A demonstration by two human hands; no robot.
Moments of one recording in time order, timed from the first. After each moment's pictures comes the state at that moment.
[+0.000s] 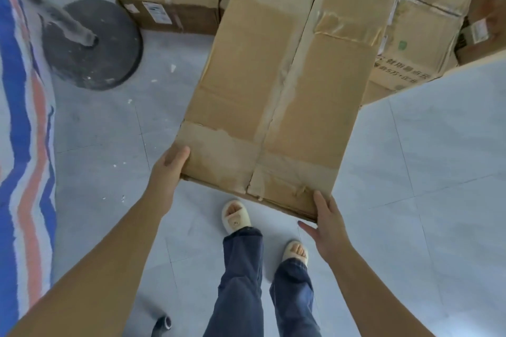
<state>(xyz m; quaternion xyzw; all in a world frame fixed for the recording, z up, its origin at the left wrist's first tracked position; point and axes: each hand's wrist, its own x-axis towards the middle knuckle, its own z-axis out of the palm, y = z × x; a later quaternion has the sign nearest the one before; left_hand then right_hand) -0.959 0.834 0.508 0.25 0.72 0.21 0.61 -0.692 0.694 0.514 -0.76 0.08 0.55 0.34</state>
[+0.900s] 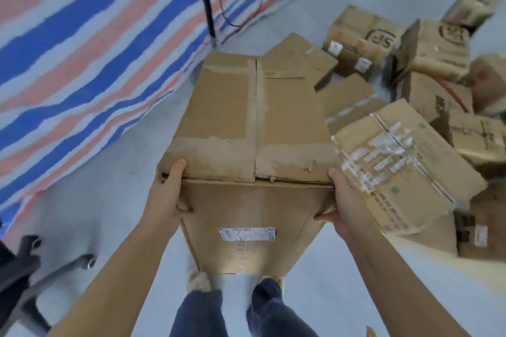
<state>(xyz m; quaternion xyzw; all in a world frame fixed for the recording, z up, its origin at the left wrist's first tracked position) -0.785 0.631 0.730 -0.03 0.73 0.55 0.39 -0.532 0.767 0.725 -0.66 -0.34 0.63 0.25</state>
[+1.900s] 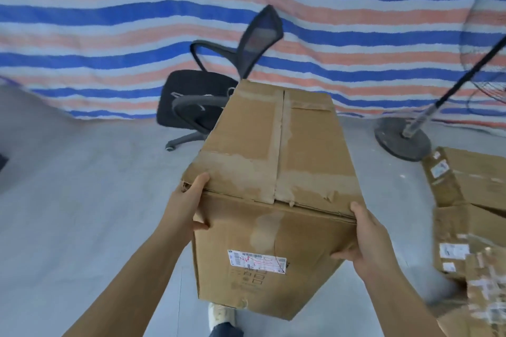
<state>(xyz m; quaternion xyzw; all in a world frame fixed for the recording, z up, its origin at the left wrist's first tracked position) -0.538 0.075 0.796 -0.33 0.64 0.68 0.14 -0.474 0.363 0.785 -0.44 -0.60 0.67 -0.01</state>
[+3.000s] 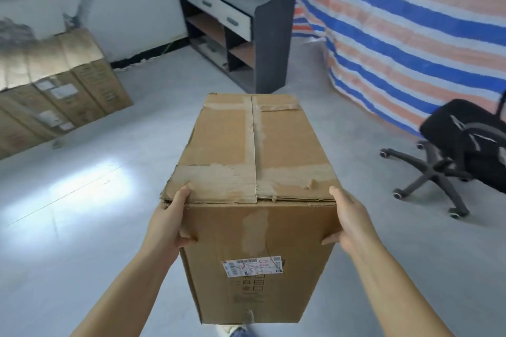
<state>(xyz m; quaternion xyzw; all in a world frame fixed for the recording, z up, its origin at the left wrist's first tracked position) -0.022 -0.256 0.802 -0.63 0.39 0.62 -0.25 -0.269 -0.099 0.772 -0.05 -0.77 0.53 -0.37</state>
